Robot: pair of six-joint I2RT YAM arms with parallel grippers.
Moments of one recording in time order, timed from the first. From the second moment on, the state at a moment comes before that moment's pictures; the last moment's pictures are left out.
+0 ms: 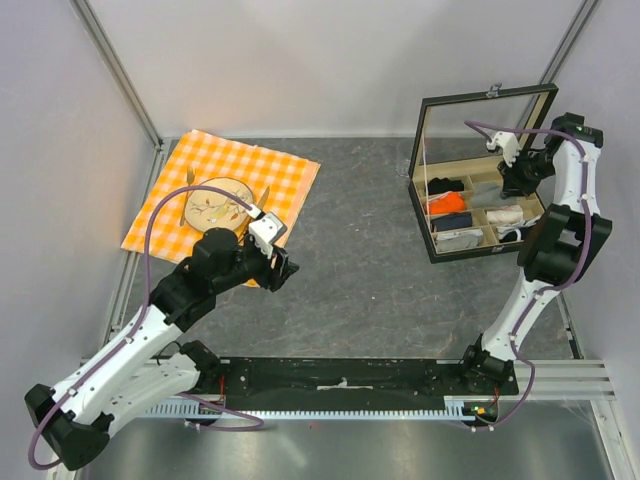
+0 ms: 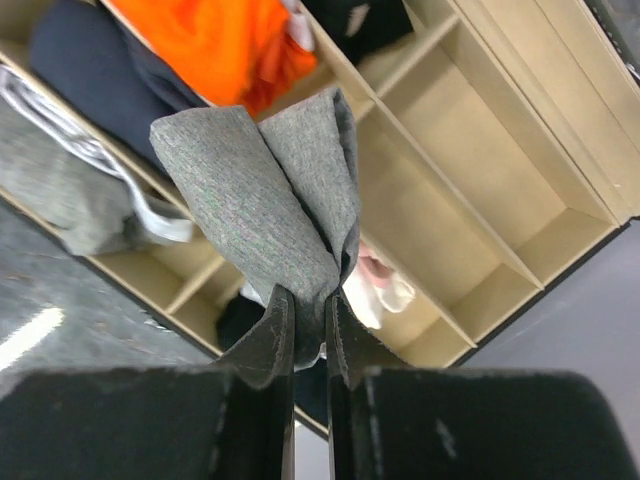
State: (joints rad) left arm -0.67 0.77 0.77 -0.39 0.16 0.03; right arm -0.39 2.03 1.98 -1.26 -0.51 -1.26
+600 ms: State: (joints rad) left arm -0.67 0.85 0.75 -0.40 0.13 0.06; right arm -0.41 2.35 2.28 -1.29 -0.40 -1.38
